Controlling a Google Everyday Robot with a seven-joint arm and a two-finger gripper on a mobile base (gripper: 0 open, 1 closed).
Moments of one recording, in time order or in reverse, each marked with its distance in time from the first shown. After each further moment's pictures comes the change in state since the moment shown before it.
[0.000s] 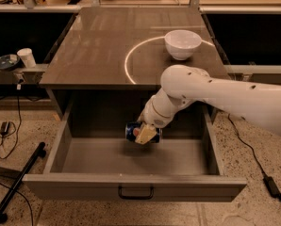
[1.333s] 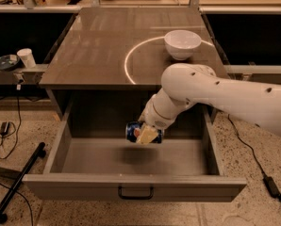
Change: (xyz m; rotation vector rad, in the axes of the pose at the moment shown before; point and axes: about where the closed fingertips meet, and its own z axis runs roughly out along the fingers) arm -0.008 0.019 -0.030 0.053 0.029 -0.004
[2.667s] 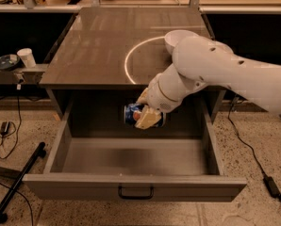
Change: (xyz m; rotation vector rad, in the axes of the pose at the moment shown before) arm -0.037 -0.015 -0.067 0.062 -0.085 -0.096
